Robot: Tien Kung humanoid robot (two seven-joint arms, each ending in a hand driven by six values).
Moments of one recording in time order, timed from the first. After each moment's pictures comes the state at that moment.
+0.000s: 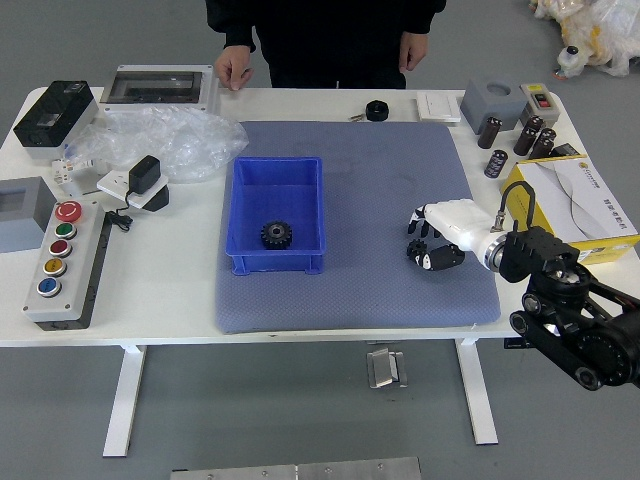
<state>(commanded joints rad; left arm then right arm) -0.10 0.13 -0.83 -0.18 1.08 -0.12 0.17 0.54 -0.40 0.73 1.14 -2.08 0.01 -0.10</state>
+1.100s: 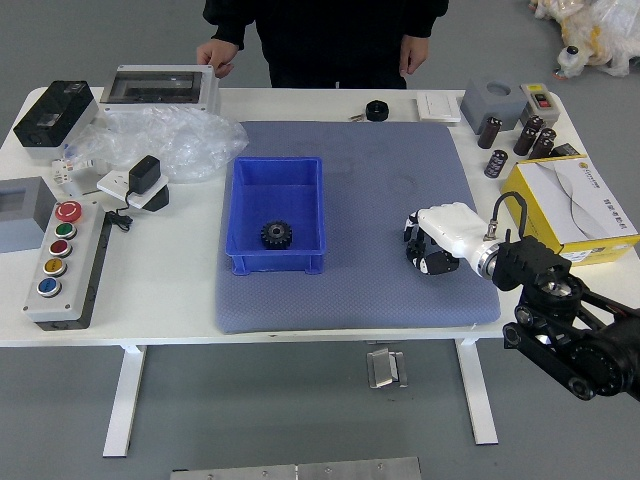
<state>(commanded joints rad) -0.10 0.13 -0.83 -0.18 1.09 -0.12 0.17 0.52 -0.39 0.70 1.14 -2.12 -0.05 -0.10</state>
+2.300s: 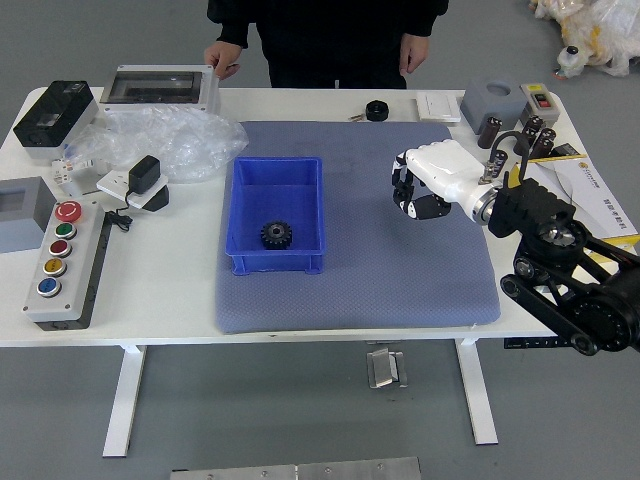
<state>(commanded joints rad) -0.10 0.14 -0.83 -0.18 1.09 -0.12 0.17 0.71 -0.40 0.69 1.23 -2.11 -0.03 -0.11</state>
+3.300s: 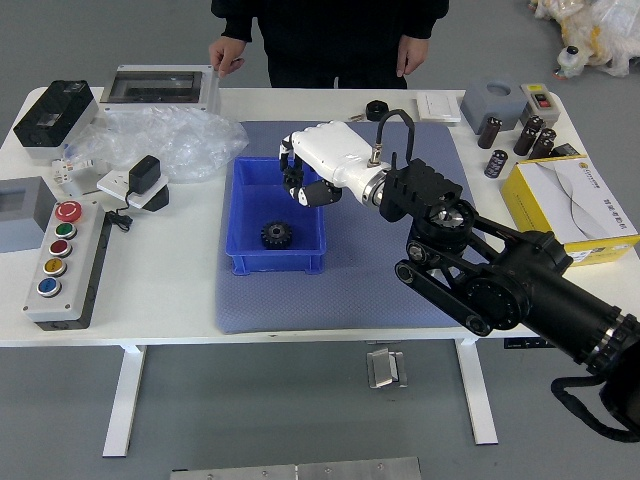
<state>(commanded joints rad) -0.11 0.14 -0.82 -0.18 1.12 -0.13 0.17 0.82 -0.08 0.65 1.07 -2.13 -0.03 -0.11</state>
